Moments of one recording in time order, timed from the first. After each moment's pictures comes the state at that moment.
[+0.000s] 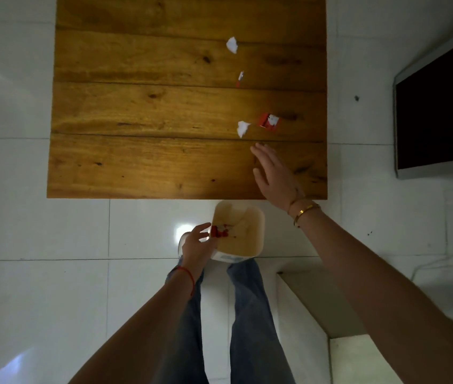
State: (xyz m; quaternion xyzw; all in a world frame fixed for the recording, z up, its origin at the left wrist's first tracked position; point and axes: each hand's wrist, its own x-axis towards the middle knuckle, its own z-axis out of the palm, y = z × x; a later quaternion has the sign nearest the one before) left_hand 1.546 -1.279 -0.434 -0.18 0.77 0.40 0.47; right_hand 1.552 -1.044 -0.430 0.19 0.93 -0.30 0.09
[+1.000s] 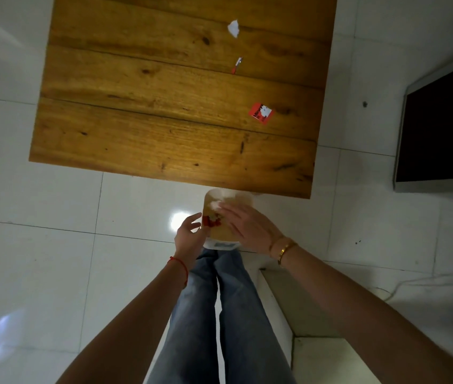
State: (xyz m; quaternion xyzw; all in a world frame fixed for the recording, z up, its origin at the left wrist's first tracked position) left_hand 1.589 -1.245 -0.431 -0.27 0.74 0.43 0.44; right_hand 1.649 -1.080 -0.453 -0.08 0.94 -0.26 0.18
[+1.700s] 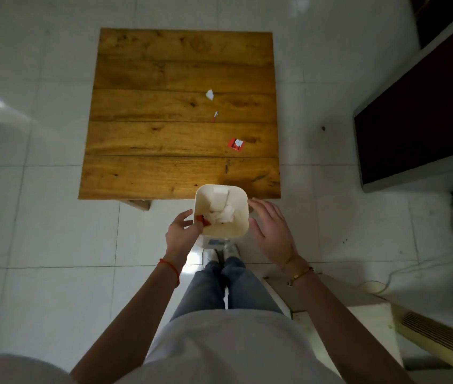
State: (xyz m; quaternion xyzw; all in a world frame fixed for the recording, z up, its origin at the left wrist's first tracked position) left_hand 1.588 -1.263 -0.245 -0.17 0.78 0.44 0.40; right_hand 1.717 -1.092 -0.266 0.22 0.92 -0.33 -0.04
